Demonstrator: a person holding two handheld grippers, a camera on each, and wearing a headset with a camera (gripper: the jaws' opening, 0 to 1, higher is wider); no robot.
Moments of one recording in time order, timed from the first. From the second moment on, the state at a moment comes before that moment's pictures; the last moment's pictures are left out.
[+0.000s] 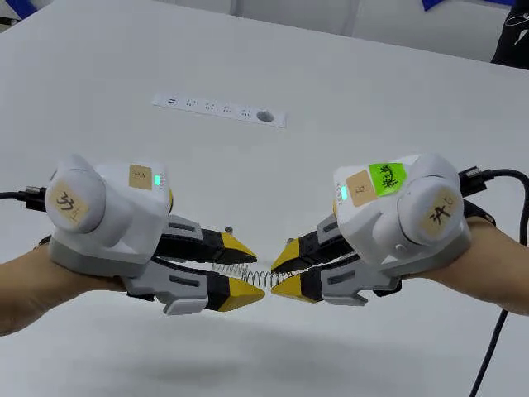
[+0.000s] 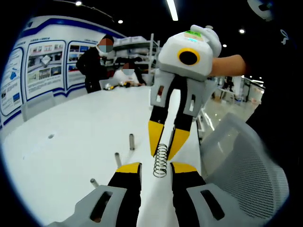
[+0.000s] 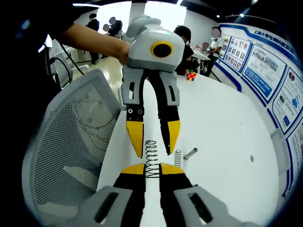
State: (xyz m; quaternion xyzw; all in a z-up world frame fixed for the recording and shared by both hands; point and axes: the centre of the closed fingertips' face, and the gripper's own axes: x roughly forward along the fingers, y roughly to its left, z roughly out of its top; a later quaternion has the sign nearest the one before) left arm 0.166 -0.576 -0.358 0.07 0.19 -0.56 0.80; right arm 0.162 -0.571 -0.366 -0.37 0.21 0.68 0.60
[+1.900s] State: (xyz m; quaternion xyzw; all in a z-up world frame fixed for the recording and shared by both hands) left arm 0.157 -0.577 -0.359 0.11 0.20 -0.58 0.78; right arm 0.152 -0.554 -0.326 -0.23 0.17 0.72 0.63
